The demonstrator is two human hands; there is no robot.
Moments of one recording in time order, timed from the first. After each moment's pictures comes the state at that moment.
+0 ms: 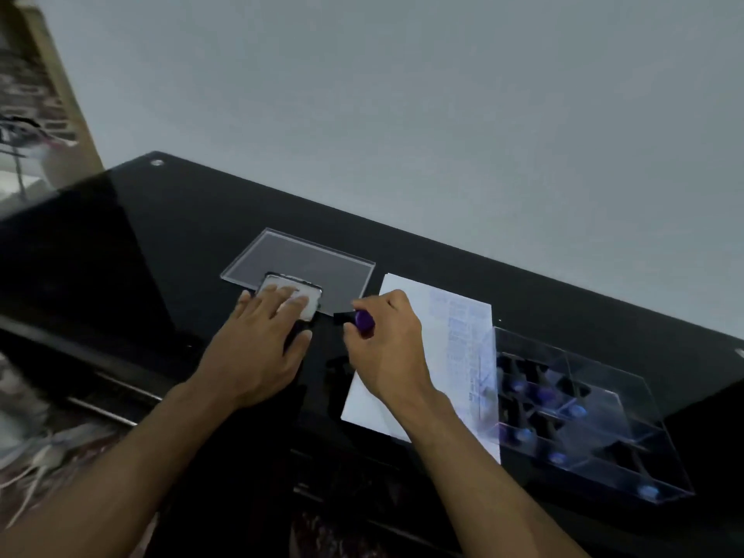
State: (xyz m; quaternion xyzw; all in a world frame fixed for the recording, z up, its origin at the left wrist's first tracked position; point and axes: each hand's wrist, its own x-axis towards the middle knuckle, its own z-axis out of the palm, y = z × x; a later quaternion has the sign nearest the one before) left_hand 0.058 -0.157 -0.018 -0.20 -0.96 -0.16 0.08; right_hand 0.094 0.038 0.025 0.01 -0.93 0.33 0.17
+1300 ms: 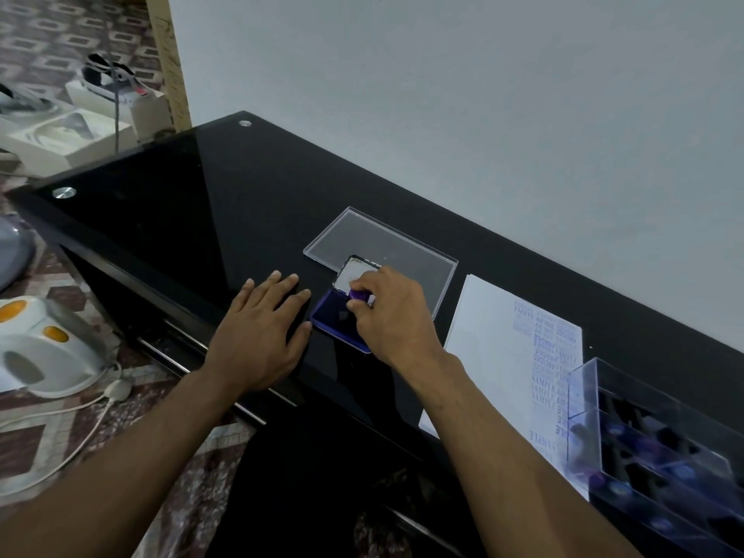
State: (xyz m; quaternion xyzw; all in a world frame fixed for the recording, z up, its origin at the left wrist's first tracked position) left_hand 0.046 -0.251 -0.082 -0.11 -0.98 -0.13 0.10; right_hand 0.034 -0.055 0.018 0.13 -0.97 0.21 0.05
